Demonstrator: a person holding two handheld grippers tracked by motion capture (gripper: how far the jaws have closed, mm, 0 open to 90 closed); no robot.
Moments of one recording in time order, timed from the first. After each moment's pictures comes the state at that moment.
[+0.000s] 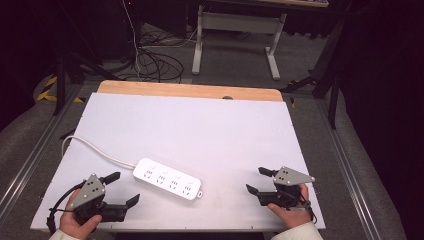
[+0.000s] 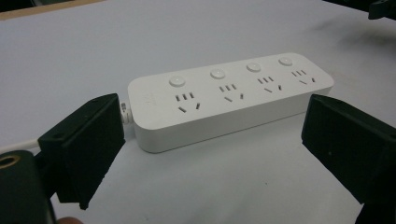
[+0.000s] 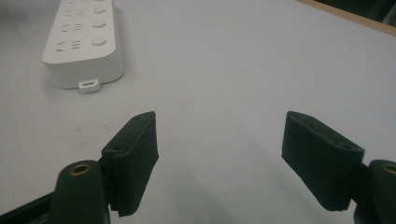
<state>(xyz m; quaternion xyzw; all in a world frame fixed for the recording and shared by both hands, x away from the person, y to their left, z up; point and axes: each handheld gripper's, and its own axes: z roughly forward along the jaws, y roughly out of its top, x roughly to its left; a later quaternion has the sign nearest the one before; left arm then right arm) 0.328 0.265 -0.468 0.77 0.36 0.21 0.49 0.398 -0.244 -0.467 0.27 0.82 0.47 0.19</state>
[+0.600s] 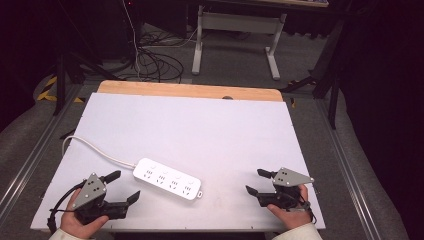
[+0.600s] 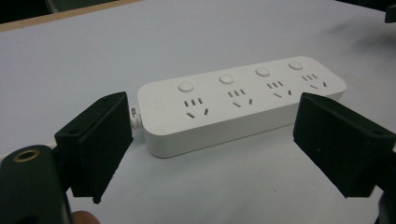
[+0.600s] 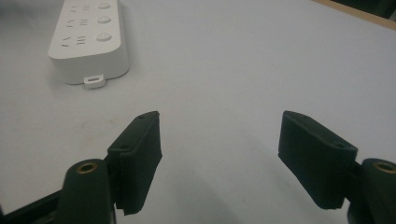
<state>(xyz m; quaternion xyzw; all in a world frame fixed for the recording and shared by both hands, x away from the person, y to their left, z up) 0.328 0.261 -0.465 0.76 0.36 0.23 0.48 0.396 -0.242 -0.468 0.26 0.83 0.46 0.18</state>
